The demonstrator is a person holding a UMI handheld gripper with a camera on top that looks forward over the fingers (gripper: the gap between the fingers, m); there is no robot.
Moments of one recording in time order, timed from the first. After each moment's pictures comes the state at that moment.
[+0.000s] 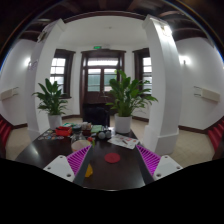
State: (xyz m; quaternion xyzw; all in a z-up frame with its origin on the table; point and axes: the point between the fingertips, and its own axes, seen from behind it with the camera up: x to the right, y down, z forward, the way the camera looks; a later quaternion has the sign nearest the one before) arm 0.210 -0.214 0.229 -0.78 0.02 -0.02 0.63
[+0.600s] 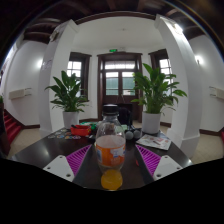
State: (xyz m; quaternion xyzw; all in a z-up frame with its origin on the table) arm 0.090 -0.107 0.139 -0.75 -0.05 0.05 0.66
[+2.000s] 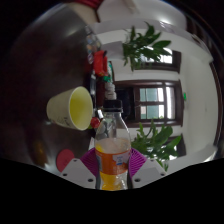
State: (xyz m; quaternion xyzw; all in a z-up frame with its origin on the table) arm 0.158 0.029 0.141 -0.58 -0.53 -0.44 0.43
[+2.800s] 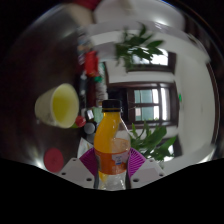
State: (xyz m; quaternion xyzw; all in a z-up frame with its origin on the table) arm 0.167 0.046 0.177 -0.57 -0.52 -0.44 0.45
